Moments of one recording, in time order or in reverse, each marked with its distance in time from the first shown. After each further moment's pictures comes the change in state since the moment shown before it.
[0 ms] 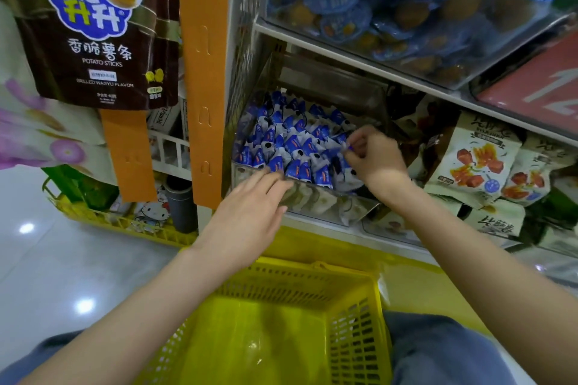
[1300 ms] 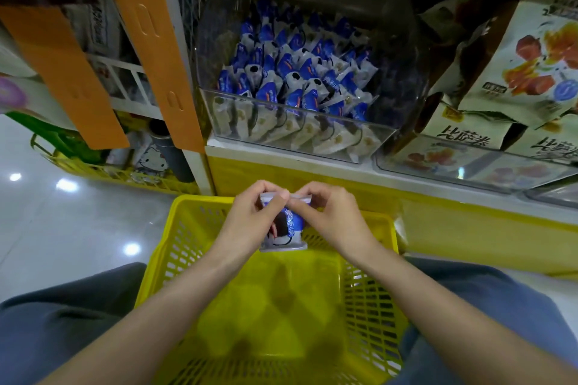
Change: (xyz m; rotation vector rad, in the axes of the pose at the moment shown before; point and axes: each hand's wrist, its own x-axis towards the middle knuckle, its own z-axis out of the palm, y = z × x) left_hand -0.034 0.018 0.091 -1.071 0.014 -0.665; right_hand -0.135 0.029 0.093 0.573 -0.367 0.058
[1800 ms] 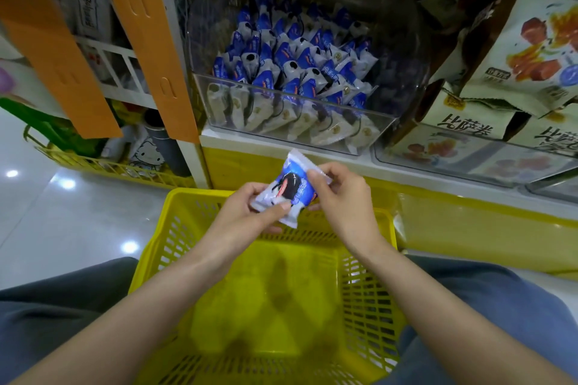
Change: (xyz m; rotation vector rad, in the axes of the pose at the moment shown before) left_hand -0.008 -0.008 0.000 -0.149 -0.053 -0.169; right_hand -0.002 0.000 -0.005 0.105 0.242 0.116
